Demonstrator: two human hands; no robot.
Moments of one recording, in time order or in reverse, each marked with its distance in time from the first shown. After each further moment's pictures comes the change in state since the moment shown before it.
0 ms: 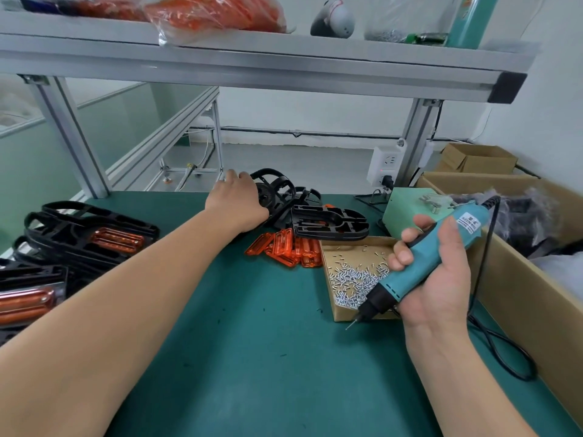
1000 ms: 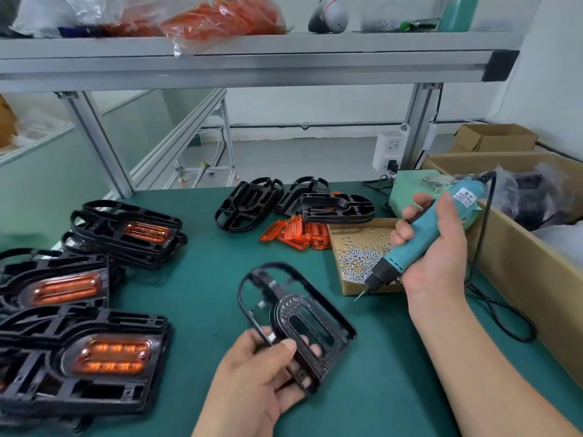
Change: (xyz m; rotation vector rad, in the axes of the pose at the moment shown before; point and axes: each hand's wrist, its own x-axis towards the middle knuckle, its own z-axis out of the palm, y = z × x) left_hand -0.308 0.014 0.012 -1.851 -0.387 -0.618; right_hand -0.004 -0.005 0.001 0.067 -0.014 0.044
